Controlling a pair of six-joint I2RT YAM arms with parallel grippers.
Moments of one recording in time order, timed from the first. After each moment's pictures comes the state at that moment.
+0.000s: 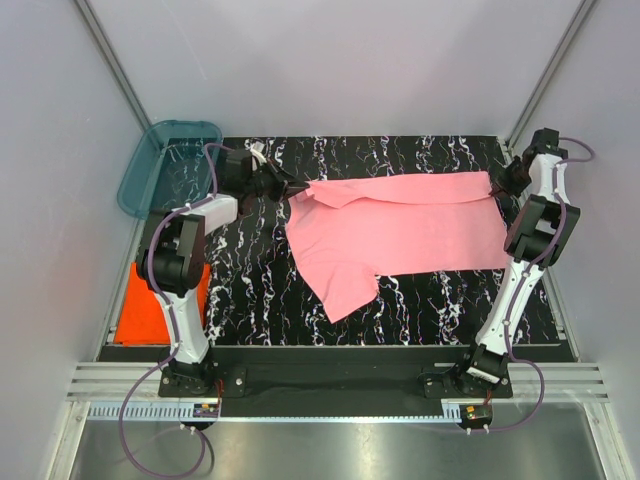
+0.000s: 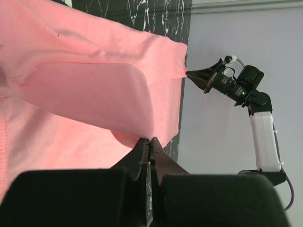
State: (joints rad) left arm -0.21 1.97 1.27 0.27 0.65 -1.09; right arm -0.39 2.50 2.27 -0.89 -0.19 0.41
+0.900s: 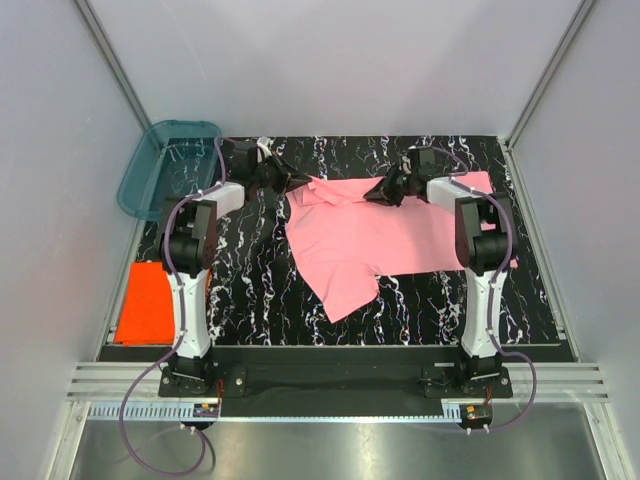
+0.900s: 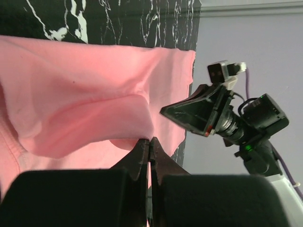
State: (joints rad) left arm -0.19 2.18 1.50 0.19 0.70 -1.05; right arm 0.14 2.18 1.55 -0.17 -0.55 0.79
